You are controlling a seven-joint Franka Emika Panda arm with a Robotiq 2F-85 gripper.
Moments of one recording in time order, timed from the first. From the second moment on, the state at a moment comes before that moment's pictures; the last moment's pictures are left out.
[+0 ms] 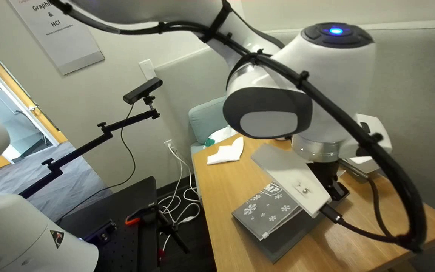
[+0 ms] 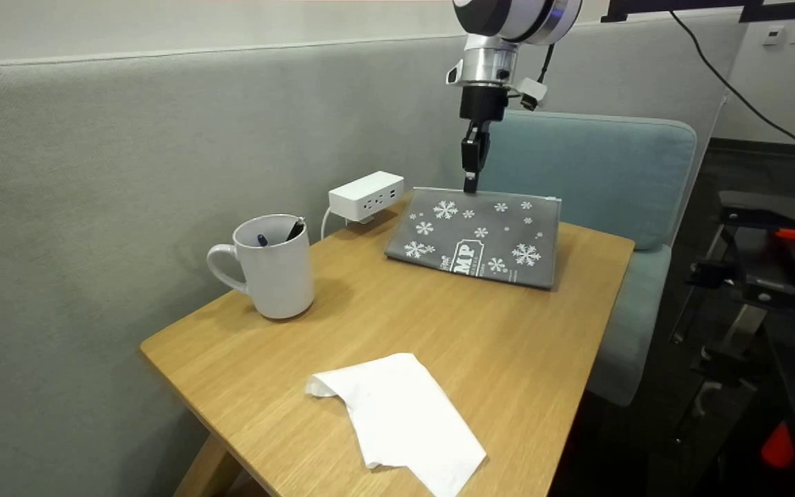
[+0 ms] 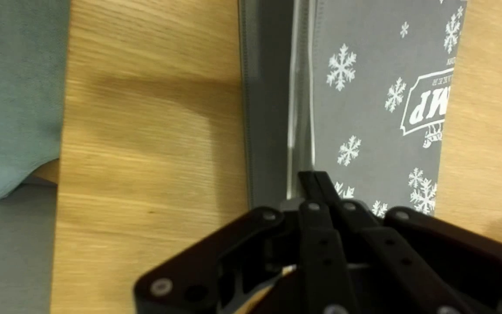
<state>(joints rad) -0.28 0.60 0.03 -2.03 0.38 2.57 -0.72</state>
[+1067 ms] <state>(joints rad) 0.17 0.37 -0.24 -2.30 -0.39 2.81 0.13</state>
